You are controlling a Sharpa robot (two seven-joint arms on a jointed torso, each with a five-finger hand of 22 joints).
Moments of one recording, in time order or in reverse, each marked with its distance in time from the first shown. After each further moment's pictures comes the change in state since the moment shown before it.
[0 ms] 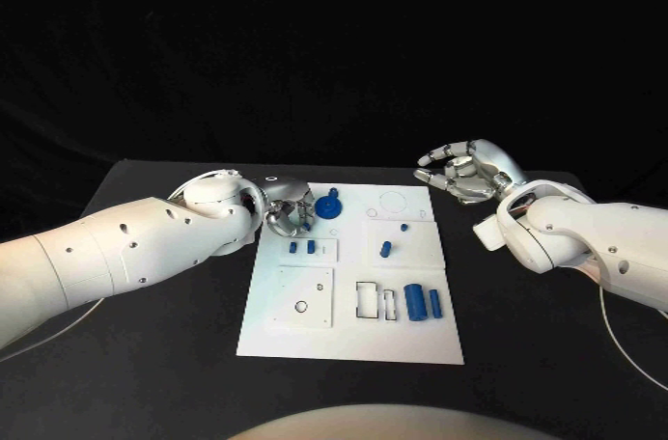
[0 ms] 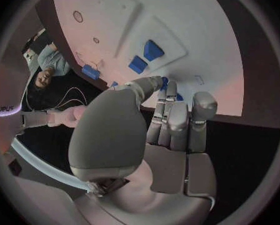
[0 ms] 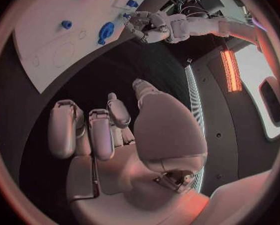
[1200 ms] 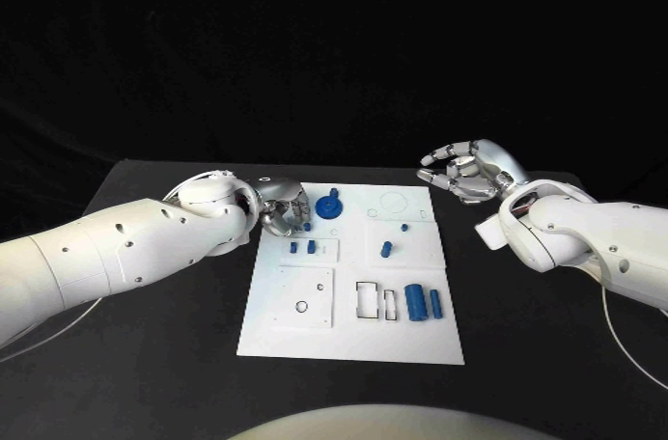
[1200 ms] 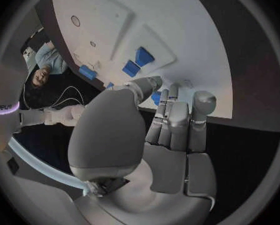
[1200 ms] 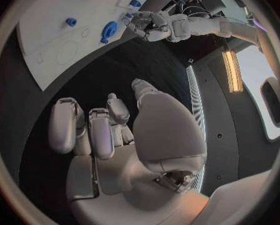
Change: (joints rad) left arm -0.002 -0.014 -0.006 -0.017 0.021 -0.002 -0.009; left_hand -0.038 -0.030 0.010 -0.004 0.000 -0.088 0.031 -0.093 -0.039 -0.047 0.040 -0.116 -0.033 -0.018 0.025 -0.011 -0.043 0.000 -0.028 0.026 -0.027 -0.046; right arm 0.000 0.002 0.000 -0.018 -0.005 0.007 -0.006; right_hand 0.031 0.004 0.021 -0.015 0.000 0.000 0.000 0.007 -0.003 -0.080 -0.003 -0.103 -0.093 0.000 0.000 -0.041 -0.037 0.020 -0.038 -0.003 -0.075 0.001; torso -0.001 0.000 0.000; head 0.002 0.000
